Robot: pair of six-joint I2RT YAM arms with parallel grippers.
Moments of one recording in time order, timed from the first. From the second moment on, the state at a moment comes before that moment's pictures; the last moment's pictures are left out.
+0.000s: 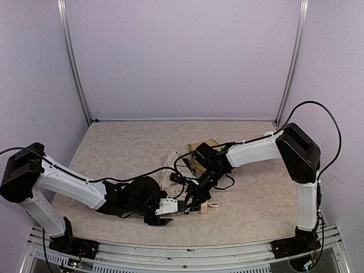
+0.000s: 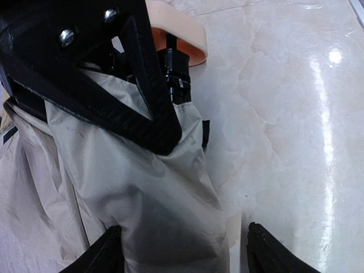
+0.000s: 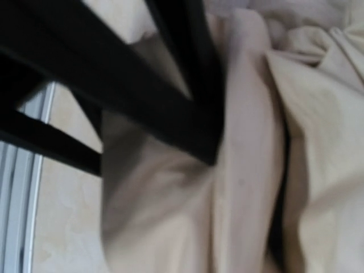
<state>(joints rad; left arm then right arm) -1.13 1.58 0.65 0.12 -0.06 0.57 0.85 2.08 1.33 -0.51 -0.84 -0.46</state>
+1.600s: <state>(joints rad) -0.90 1.86 1.06 -0.31 0.43 0.36 0.78 1.81 1.10 -0.35 -0.64 -0.33</state>
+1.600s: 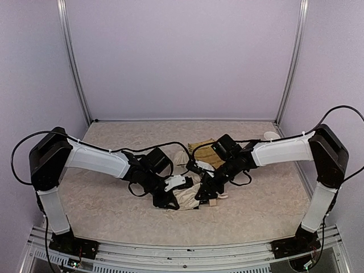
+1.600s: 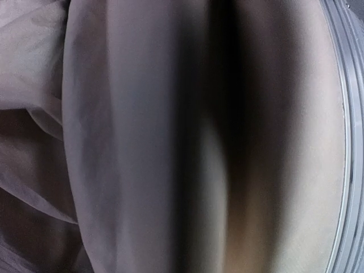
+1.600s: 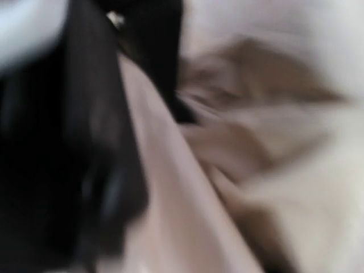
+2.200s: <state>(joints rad) -0.81 2.02 1.23 -0.51 0.73 0.32 1.12 1.45 0.67 0.15 -0.05 -0.70</state>
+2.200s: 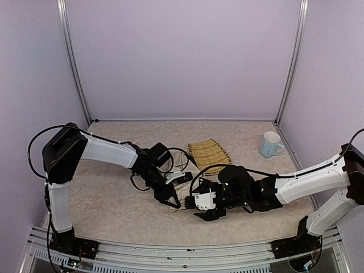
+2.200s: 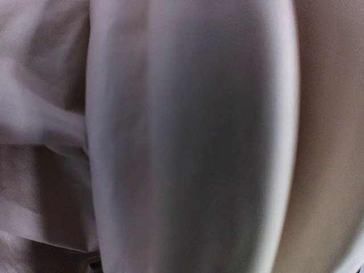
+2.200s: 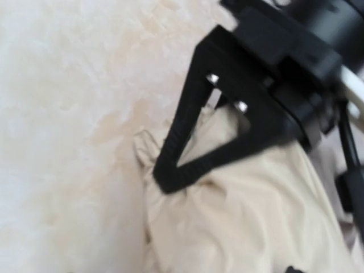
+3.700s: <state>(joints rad) -0.80 1.10 0.51 0.30 0.48 0.32 0.95 1.98 1.28 -0.39 -0.42 -0.66</state>
